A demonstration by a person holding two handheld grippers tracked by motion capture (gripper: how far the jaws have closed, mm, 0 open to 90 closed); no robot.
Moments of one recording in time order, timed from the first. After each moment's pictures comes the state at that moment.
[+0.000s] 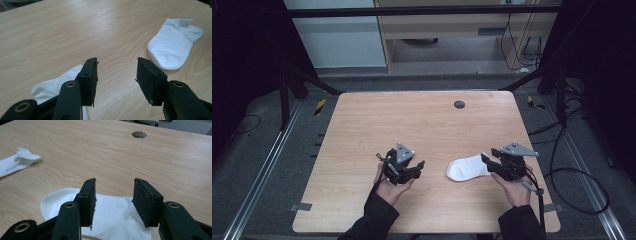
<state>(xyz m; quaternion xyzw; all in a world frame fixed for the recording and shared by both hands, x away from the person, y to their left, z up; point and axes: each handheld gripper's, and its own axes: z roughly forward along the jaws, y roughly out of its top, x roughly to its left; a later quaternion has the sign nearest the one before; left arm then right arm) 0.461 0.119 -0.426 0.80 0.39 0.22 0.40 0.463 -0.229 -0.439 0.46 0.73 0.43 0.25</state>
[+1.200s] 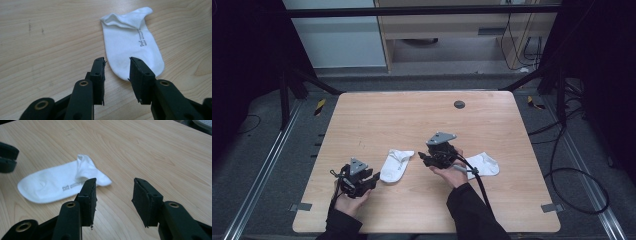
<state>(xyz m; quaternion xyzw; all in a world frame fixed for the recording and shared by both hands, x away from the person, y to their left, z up) 0.441 0.223 -0.470 0.78 0.48 0.21 0.35 0.518 -0.052 -0.445 0.33 0.83 0.42 0.19</state>
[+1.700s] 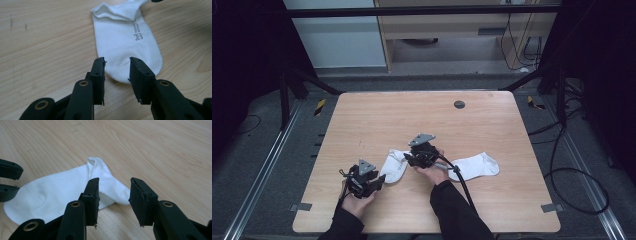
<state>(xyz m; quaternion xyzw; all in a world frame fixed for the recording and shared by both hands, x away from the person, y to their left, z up) 0.446 0.211 -0.481 0.79 0.47 0.20 0.33 0.537 -0.004 -0.477 0.32 0.84 0.41 0.17</state>
